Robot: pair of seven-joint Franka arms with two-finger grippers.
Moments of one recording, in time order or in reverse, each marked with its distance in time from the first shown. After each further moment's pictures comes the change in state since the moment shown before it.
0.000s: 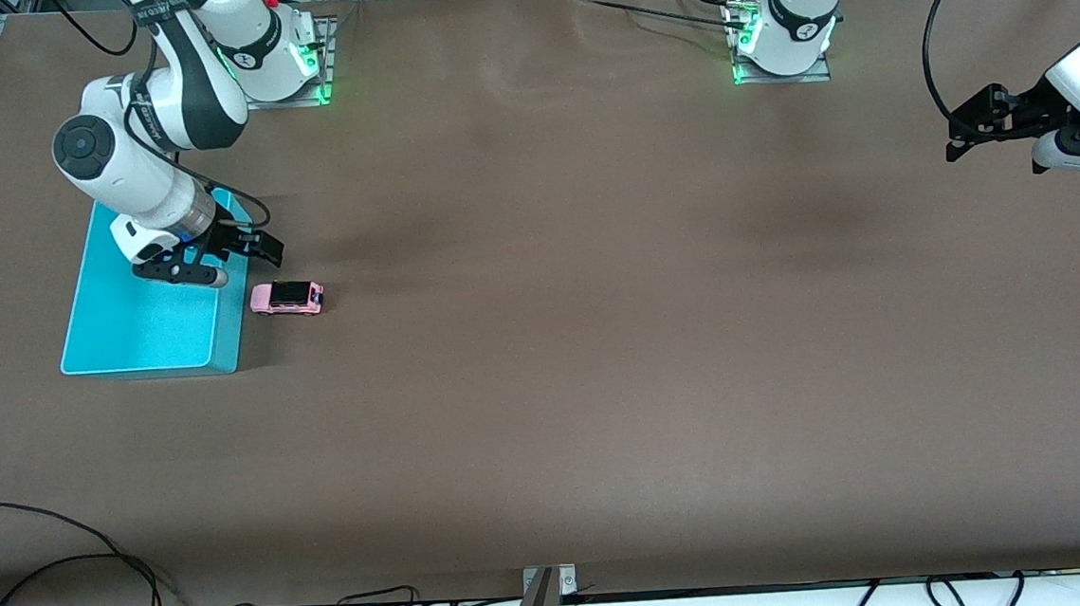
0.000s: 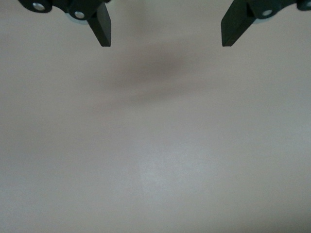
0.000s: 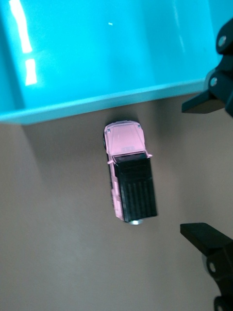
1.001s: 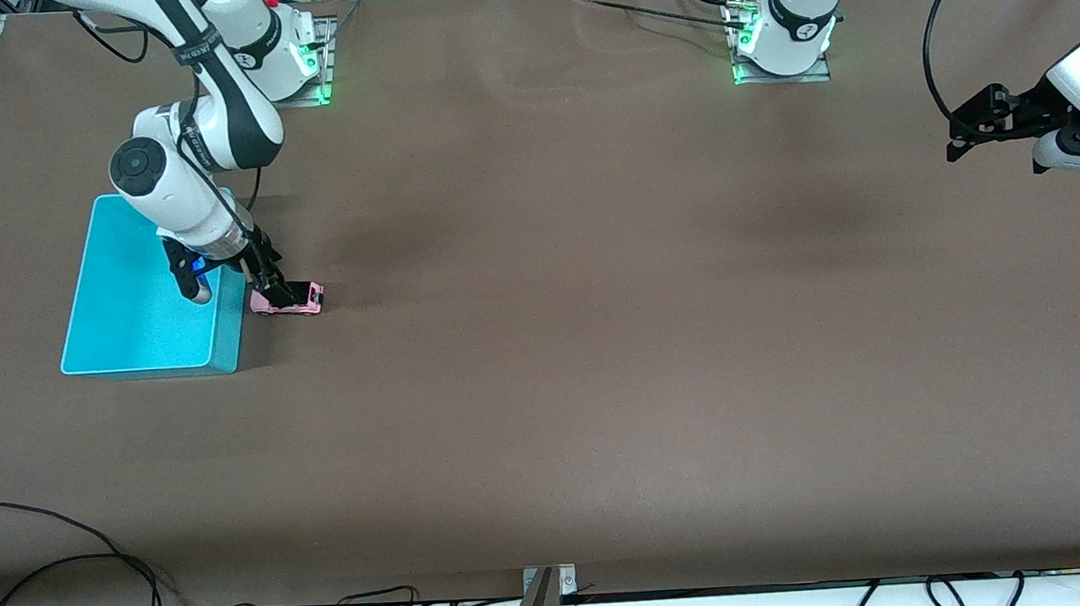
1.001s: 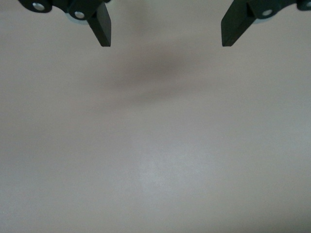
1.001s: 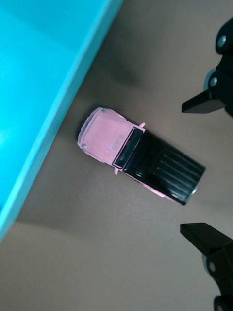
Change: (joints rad) left arm 0.001 0.000 0.001 0.000 0.000 0.000 0.000; right arm 0.015 0.148 0.027 0.000 0.000 0.229 0.855
